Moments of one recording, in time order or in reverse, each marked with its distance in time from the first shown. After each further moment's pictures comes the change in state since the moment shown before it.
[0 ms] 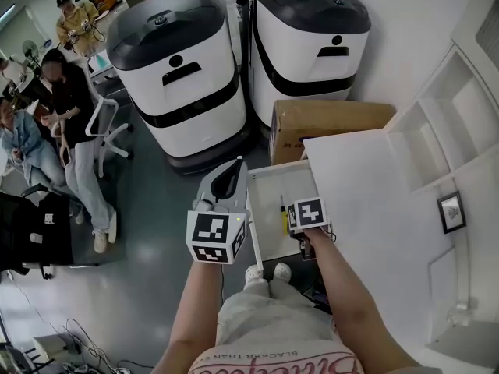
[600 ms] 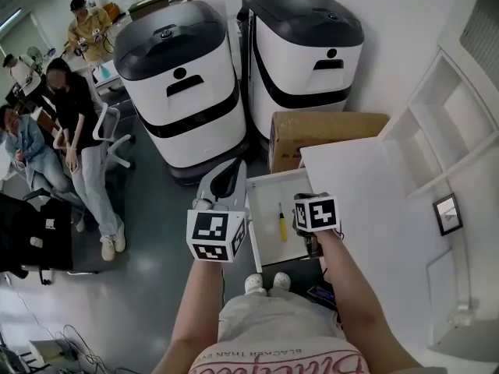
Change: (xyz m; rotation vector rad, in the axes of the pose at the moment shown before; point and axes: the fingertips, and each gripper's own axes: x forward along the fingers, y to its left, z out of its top) left arm -0.012 -0.005 0.030 0.018 -0.073 0.013; right arm -0.079 0.005 0.059 -0.074 -0.238 -0.001
